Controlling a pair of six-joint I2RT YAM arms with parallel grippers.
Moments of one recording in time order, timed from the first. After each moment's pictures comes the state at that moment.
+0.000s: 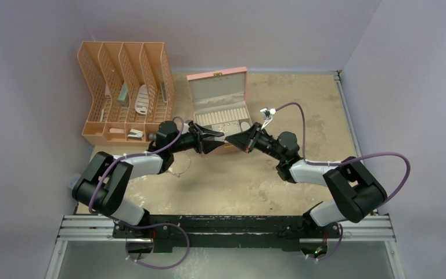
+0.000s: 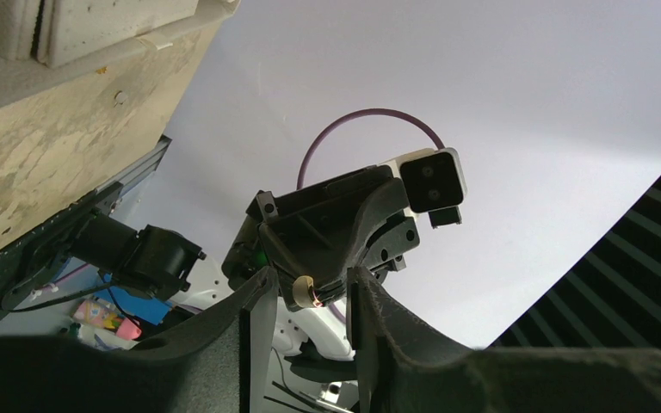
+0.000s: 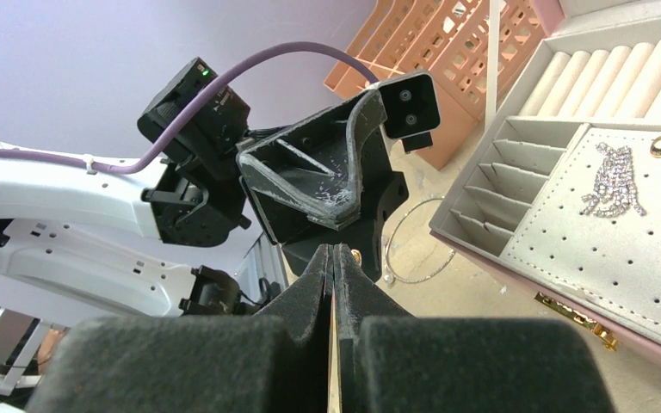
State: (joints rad) left arm -0.43 1.51 0.54 0.77 0.73 -2.01; right arm 0.56 1.46 0.47 1.10 -0.52 0.93
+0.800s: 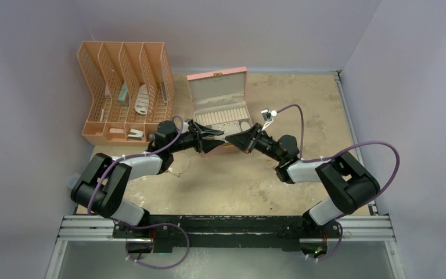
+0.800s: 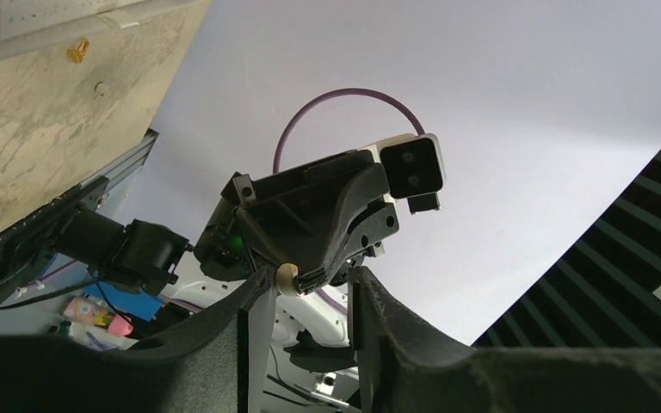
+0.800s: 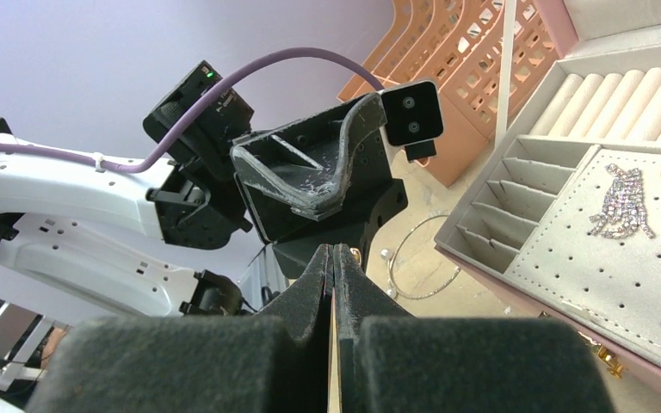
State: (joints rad) left arm -0.43 1.49 0.54 0.79 0.73 -2.03; right arm 0.56 1.54 0.44 1.29 -0.52 0.95
